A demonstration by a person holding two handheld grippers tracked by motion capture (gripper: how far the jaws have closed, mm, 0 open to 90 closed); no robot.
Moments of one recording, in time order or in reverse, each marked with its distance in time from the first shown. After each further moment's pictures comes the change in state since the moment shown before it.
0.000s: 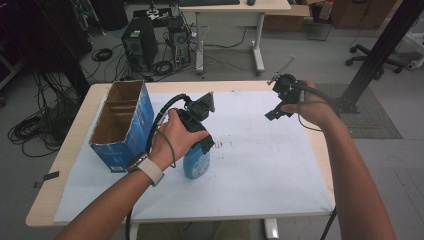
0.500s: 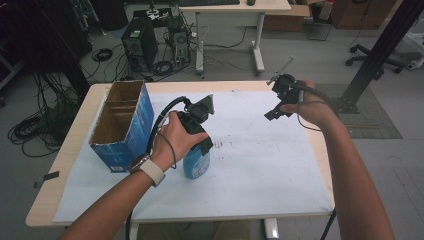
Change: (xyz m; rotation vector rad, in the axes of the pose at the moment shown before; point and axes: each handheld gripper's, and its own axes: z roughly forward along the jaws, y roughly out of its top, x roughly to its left) left arm 0.003 -0.001 0.009 0.005 -0.004 -0.006; right arm 0.000 0.001 0.003 0.002 0.003 -0.002
